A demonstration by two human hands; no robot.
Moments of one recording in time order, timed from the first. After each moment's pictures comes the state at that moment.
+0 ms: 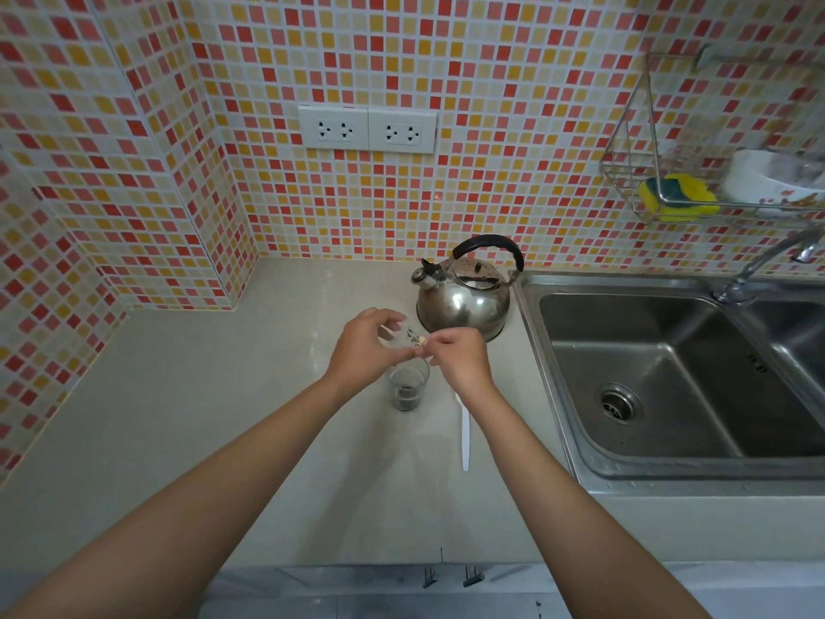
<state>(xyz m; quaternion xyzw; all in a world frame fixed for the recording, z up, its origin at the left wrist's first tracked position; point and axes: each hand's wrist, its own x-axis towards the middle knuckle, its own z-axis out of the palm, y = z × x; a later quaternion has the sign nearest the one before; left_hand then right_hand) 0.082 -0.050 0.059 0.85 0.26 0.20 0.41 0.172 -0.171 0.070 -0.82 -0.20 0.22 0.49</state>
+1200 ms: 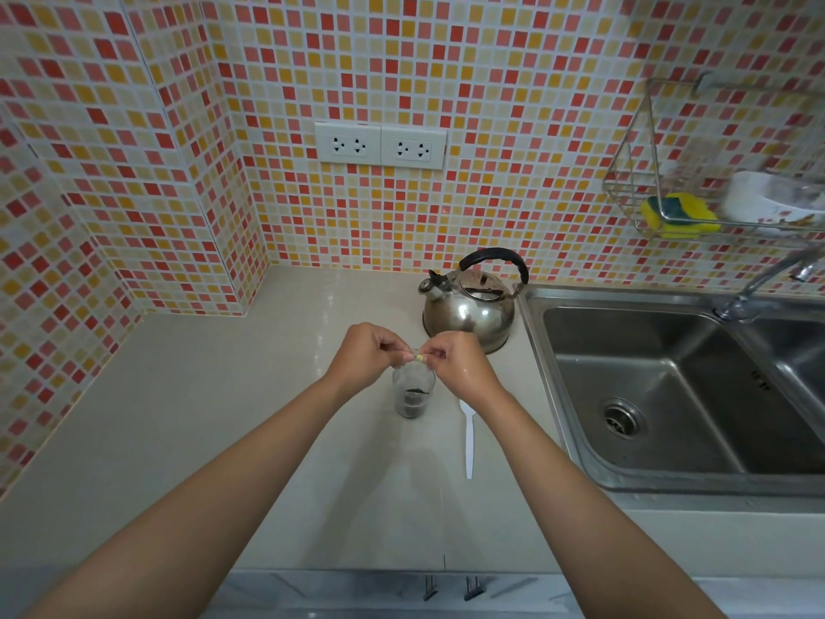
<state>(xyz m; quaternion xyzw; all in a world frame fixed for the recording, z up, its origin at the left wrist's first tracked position) 0.072 -0.039 0.062 0.83 0.25 0.15 0.49 0.177 -0.172 0.074 -0.82 -0.44 0.14 0.35</state>
